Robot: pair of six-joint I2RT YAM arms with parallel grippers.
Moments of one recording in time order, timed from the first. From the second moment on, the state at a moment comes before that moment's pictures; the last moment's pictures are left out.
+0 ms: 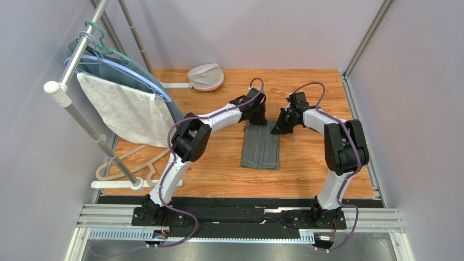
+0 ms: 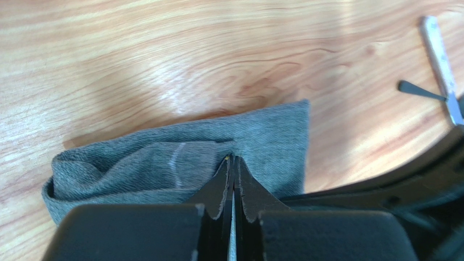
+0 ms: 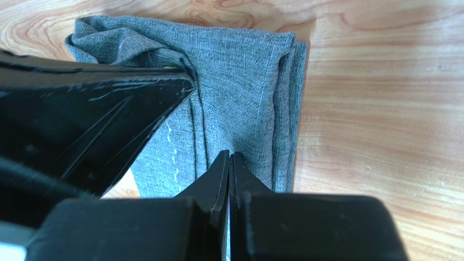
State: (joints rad) left arm -0.74 2.40 1.95 -0.35 0.12 -0.67; right arm 0.18 1.84 1.15 -0.37 -0.35 0.52
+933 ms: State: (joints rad) left arm -0.69 2.38 1.93 -0.40 0.06 -0.65; right arm 0.16 1.88 1.13 -0.32 -0.38 0.56
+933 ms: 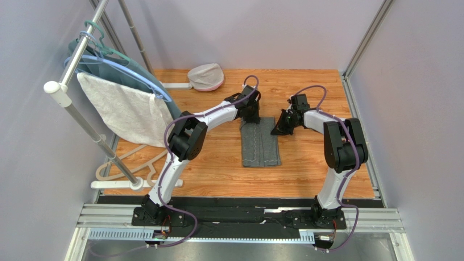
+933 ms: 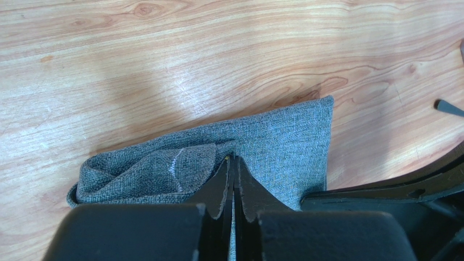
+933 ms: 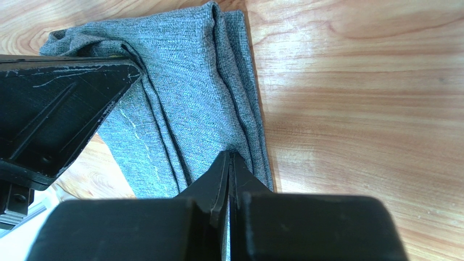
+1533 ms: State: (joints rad) left arm -0.73 2.11 1.72 -0.35 0.29 -0.60; right arm 0.16 1.63 1.05 -0.40 -0.40 0.53
